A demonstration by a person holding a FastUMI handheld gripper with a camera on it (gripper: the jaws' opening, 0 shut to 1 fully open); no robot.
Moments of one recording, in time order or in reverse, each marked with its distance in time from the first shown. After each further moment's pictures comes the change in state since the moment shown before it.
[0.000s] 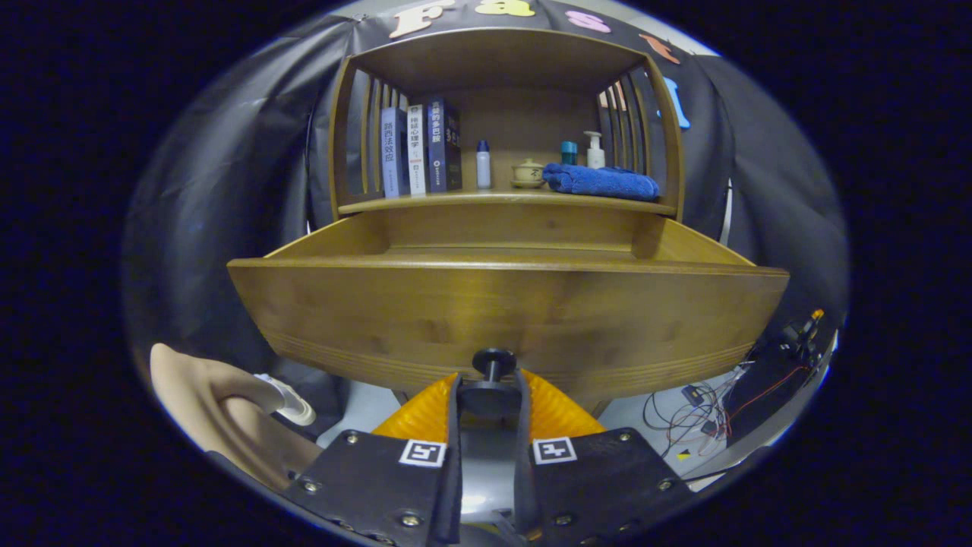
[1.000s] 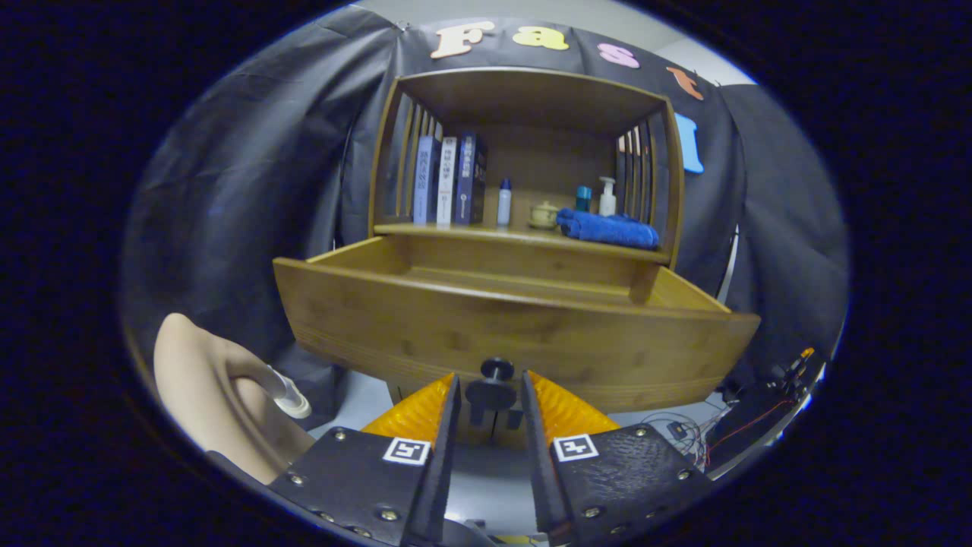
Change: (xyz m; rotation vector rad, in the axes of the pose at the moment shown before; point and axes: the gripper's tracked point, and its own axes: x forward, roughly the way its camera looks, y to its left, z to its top) arm -0.057 0.004 0.034 -0.118 -0.184 0.055
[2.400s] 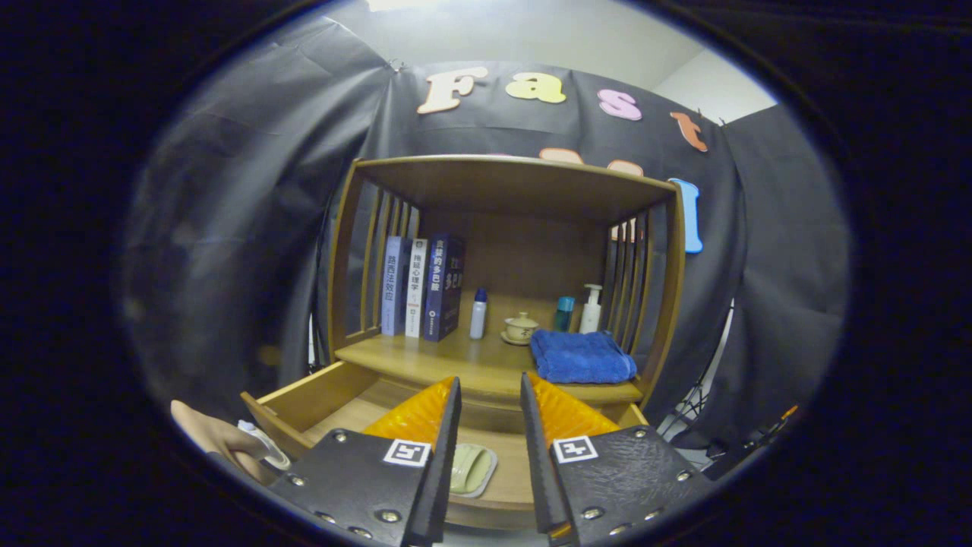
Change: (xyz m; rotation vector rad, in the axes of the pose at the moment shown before) arm 0.064 -0.061 0.184 -0.015 -0.195 -0.040
